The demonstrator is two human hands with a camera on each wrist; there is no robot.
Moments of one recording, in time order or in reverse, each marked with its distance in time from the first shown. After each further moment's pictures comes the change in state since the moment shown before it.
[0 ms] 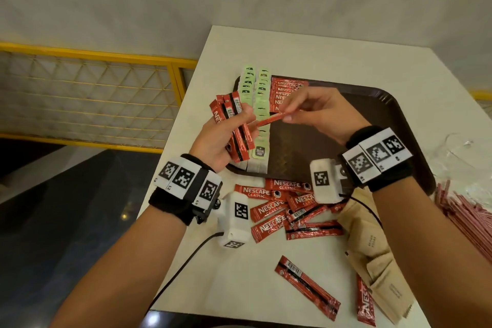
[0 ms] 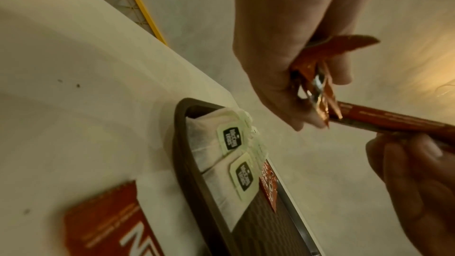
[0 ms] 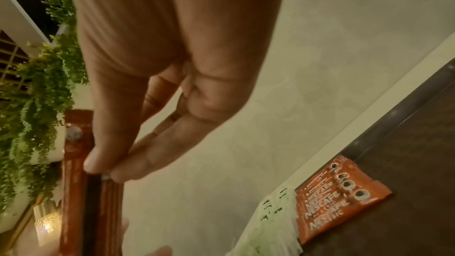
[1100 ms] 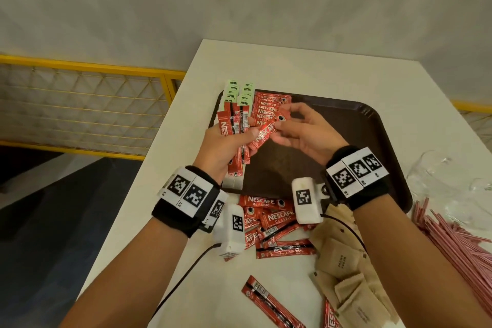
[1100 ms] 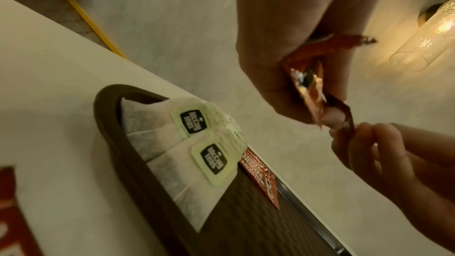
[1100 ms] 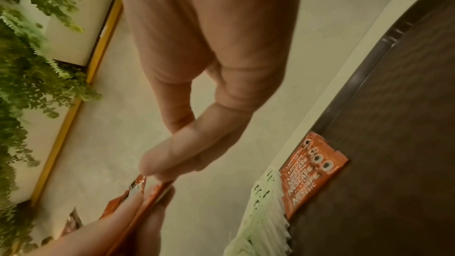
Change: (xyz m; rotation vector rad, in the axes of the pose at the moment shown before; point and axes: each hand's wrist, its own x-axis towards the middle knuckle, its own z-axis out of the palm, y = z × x) left_hand 0.003 -0.014 0.051 0.276 0.062 0.189; right_hand -0.007 0.004 -0.022 0.414 0.271 0.397
